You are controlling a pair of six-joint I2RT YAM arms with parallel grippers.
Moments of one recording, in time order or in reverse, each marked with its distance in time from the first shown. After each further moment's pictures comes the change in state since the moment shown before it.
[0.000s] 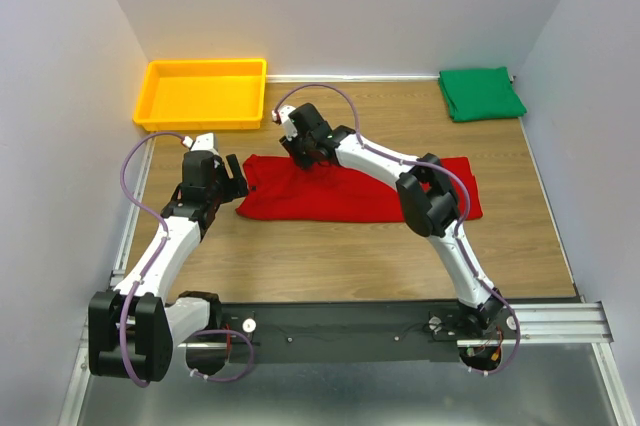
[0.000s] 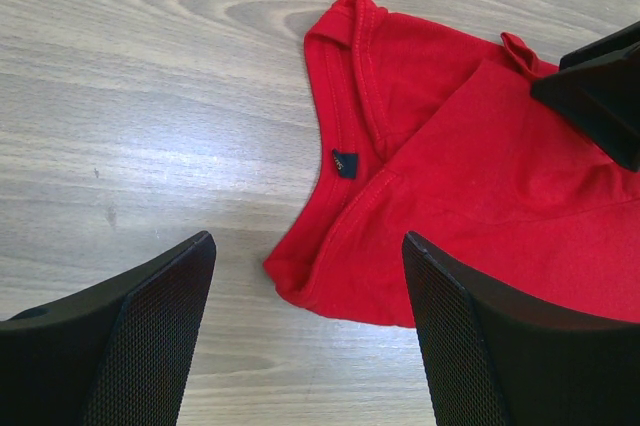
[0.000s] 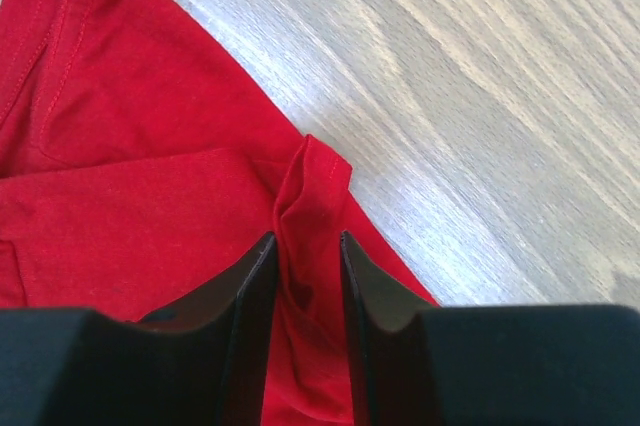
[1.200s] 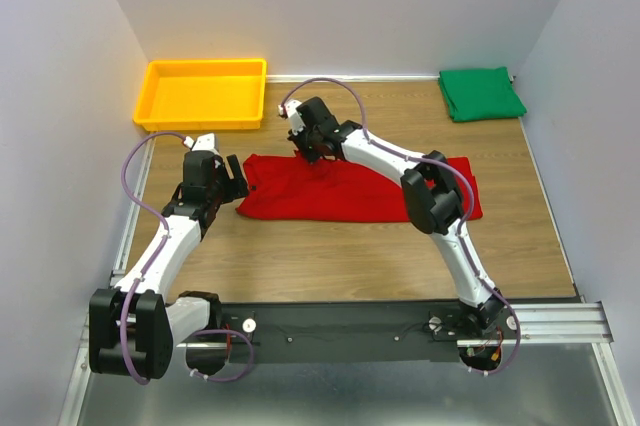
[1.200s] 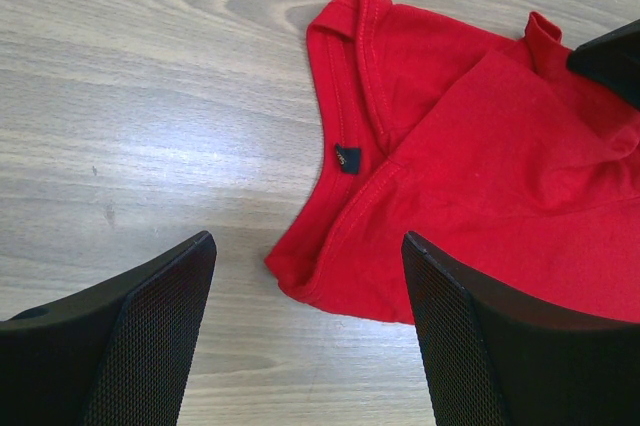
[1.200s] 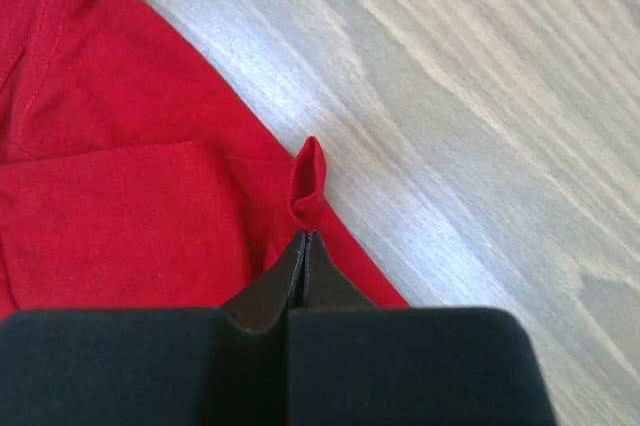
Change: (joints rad) left arm 0.000 0.013 0.000 0.000 0.002 0.003; right arm -0.042 -0.006 0.000 0.000 -0.053 -0.018
